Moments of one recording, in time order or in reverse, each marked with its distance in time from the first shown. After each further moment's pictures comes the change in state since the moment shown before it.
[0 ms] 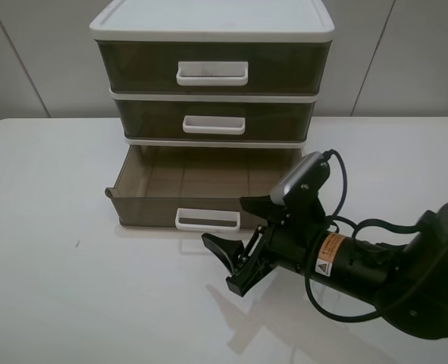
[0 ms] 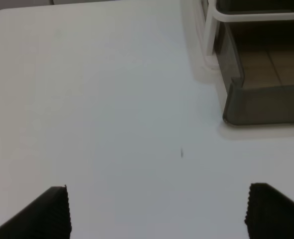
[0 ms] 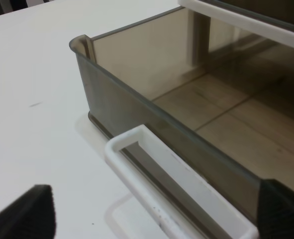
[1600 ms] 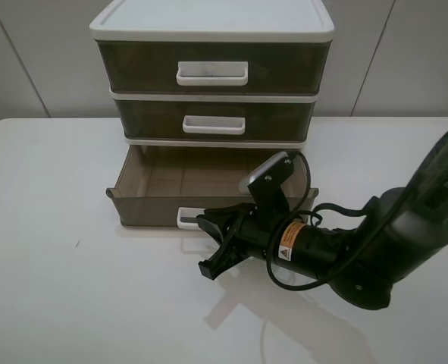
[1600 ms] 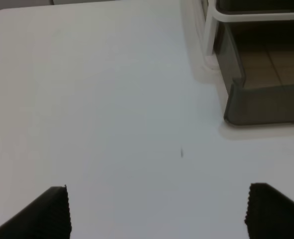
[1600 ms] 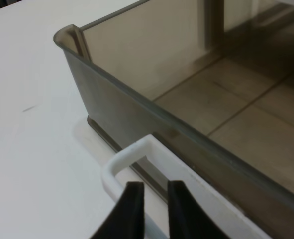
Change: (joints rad) left arm 0.000 0.000 0.000 0.000 0.000 0.000; right arm 0.000 0.118 -0.181 -0.024 0.106 0.104
